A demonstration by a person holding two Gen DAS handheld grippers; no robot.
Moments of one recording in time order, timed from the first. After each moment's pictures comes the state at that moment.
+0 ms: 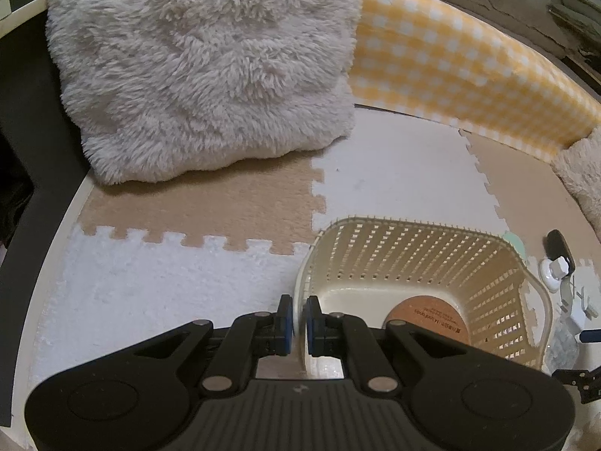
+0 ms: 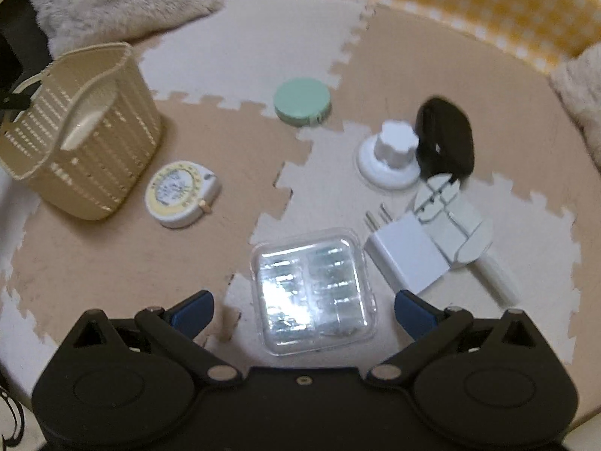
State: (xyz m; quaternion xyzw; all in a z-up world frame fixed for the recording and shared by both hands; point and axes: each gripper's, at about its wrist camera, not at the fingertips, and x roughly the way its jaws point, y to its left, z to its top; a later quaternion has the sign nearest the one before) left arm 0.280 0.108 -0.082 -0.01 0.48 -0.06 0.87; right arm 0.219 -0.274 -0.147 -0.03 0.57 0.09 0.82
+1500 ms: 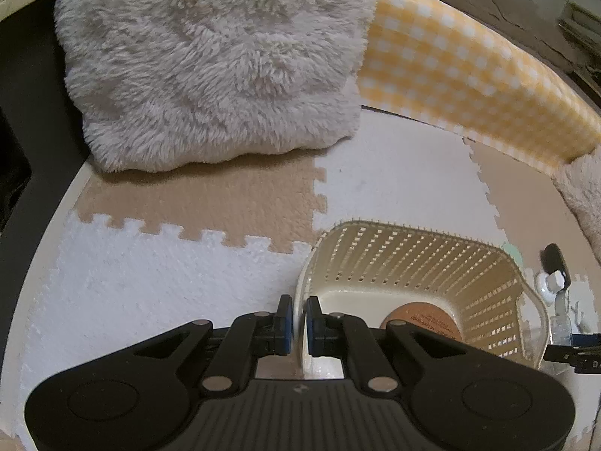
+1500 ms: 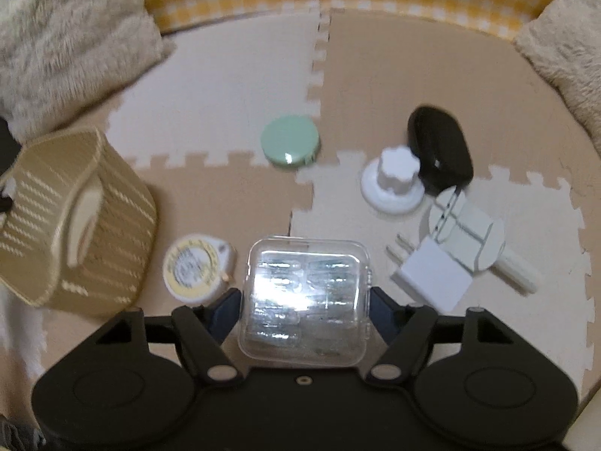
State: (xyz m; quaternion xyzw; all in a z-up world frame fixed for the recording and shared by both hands) left arm 0.285 0.115 -0.085 -0.04 0.49 -0.06 0.87; right arm 0.234 -0.257 -0.128 0.07 0.55 0.02 0.84
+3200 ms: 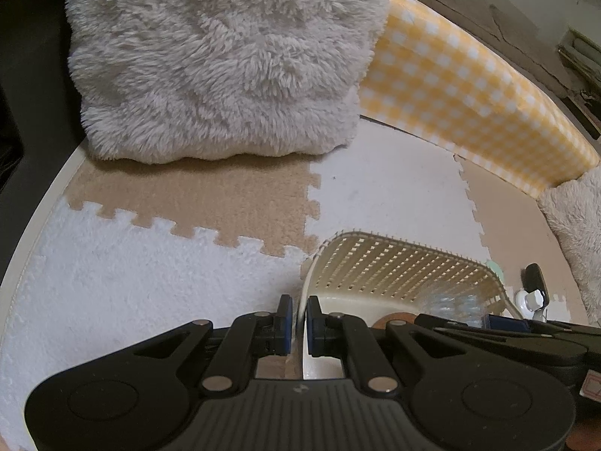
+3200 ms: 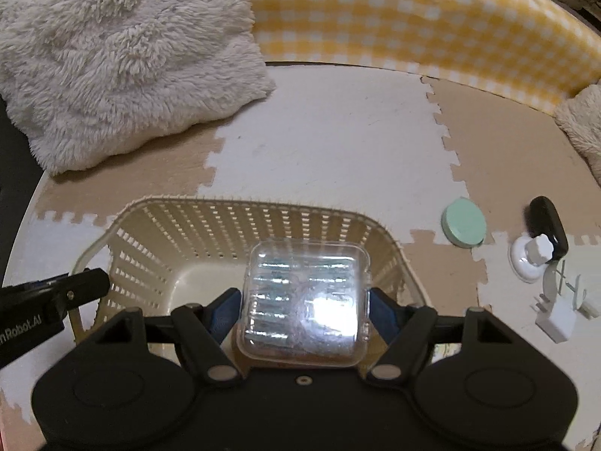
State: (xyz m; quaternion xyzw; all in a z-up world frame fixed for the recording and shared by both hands) left arm 0.286 0.129 -0.084 -0.09 0.49 -0.07 0.87; right arm 0.287 -0.061 -0.094 0.03 0.52 -0.03 0.85
